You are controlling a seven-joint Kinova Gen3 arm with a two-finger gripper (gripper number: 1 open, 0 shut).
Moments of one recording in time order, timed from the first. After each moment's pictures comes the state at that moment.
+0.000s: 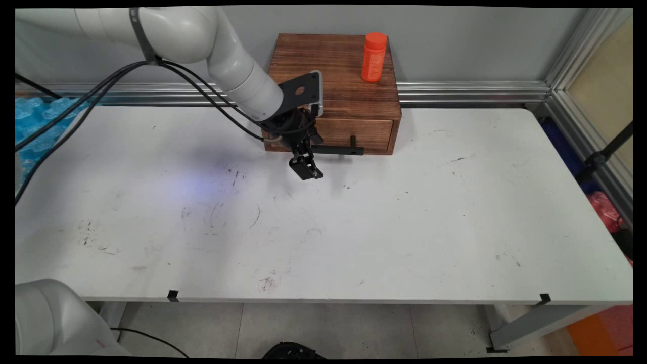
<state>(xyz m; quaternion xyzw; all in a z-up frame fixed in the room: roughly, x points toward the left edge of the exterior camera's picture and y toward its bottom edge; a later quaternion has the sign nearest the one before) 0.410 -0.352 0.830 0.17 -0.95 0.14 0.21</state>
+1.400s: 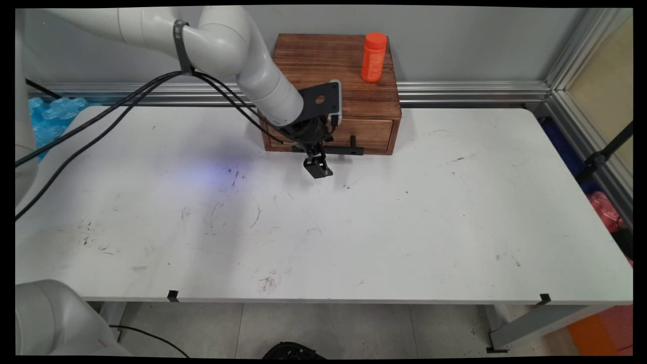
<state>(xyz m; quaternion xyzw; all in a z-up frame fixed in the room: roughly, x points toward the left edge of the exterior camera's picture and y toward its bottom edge) 0.382 -0.376 0.807 0.15 -0.96 0.17 0.18</state>
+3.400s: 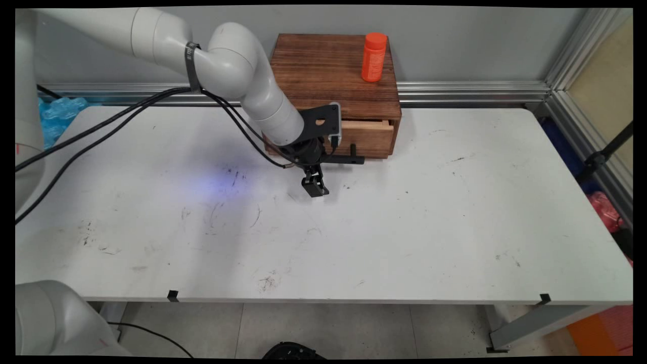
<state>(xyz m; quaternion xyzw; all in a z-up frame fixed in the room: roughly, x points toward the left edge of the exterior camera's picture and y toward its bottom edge) 0.373 -0.362 0.776 0.17 -0.96 0.14 0.16</state>
